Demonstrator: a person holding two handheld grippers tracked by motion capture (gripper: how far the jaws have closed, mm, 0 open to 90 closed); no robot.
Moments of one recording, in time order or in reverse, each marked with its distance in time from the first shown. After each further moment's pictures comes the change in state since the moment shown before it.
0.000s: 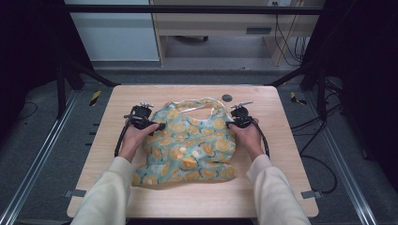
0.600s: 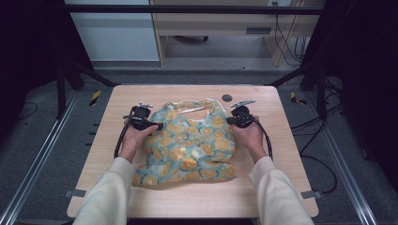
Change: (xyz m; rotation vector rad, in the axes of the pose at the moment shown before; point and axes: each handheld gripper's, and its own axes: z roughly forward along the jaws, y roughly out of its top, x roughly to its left) left arm 0.002 -0.003 0.001 0.019 0.052 -0.001; right arm 0.006 0.004 -0.026 -0.100 0.092 -0.065
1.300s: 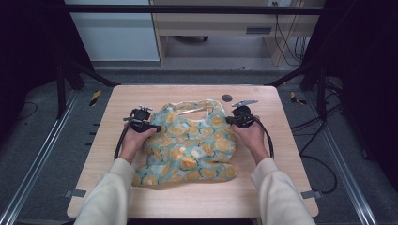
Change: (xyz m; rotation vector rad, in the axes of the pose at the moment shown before) left arm 0.002 -0.009 0.006 0.032 -0.019 0.000; right arm 0.003 0.001 -0.009 -0.034 0.046 0.011
